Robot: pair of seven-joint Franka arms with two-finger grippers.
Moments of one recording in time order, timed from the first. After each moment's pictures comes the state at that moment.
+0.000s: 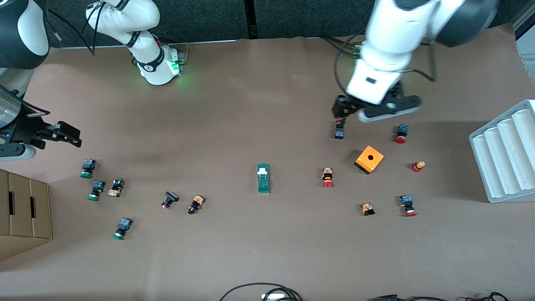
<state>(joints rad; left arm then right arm) -0.02 0.04 -0.59 -1.67 0.13 1.79 -0.88 0.07 0.00 -0.09 -1.64 -0.05 1.66 -0.04</state>
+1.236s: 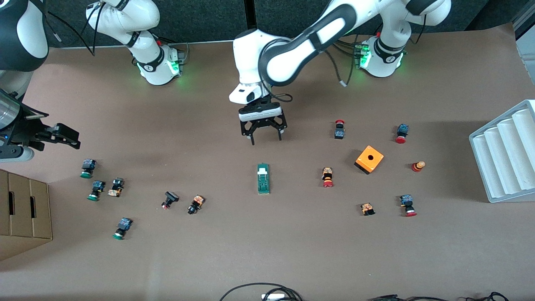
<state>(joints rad) -0.44 0.57 -0.69 -1.72 1.20 2.05 -1.83 0.07 0.02 -0.09 -1.64 -0.05 1.69 -0.04</state>
